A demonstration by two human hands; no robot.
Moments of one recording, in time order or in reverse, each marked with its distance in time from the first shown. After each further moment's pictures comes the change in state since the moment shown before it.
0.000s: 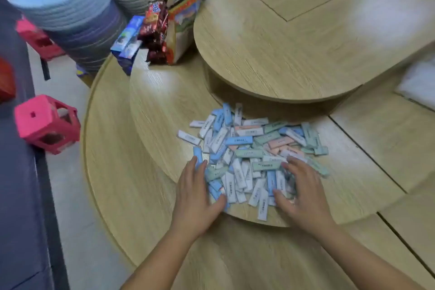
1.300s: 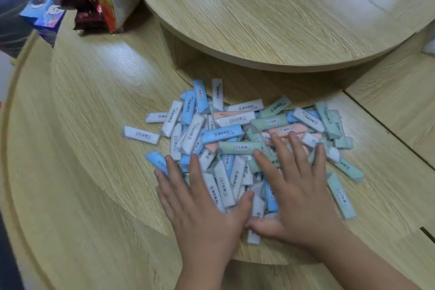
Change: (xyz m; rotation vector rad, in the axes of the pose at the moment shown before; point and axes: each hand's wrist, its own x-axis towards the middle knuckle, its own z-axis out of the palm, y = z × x) left_hand 0.042 0.032 0.080 0.087 0.233 -0.129; right_hand 0.046 0.016 0.055 -0.496 -0.054 -0.253
